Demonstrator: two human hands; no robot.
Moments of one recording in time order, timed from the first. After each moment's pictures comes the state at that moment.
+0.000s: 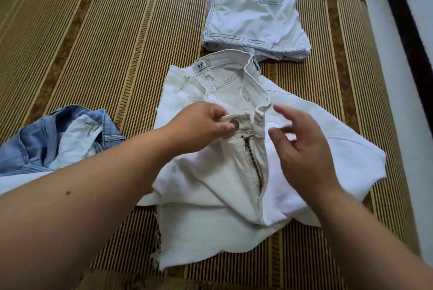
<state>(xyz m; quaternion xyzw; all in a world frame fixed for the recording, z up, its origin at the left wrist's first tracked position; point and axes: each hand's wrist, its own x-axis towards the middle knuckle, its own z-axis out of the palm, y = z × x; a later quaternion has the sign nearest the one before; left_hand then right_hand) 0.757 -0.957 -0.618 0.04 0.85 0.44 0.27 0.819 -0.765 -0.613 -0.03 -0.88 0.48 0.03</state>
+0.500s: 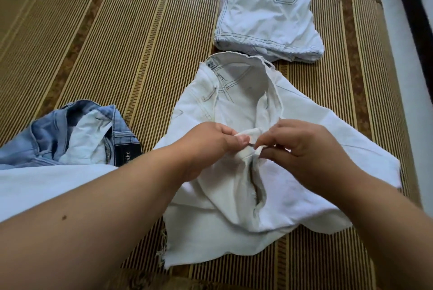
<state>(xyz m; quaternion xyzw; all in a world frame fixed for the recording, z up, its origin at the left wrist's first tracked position) 0.789 -0.954 -0.616 -0.11 0.70 0.61 0.36 0.800 -0.769 -0.587 0.18 -0.91 0.36 -0.10</state>
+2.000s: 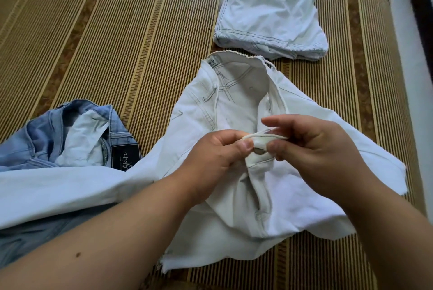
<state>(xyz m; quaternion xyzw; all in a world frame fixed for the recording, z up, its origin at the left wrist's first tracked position) 0.810 -0.942 -0.633 -0.09 0.58 0.76 0.27 0.799 -0.766 -0.586 0.07 -0.83 0.54 -0.13</state>
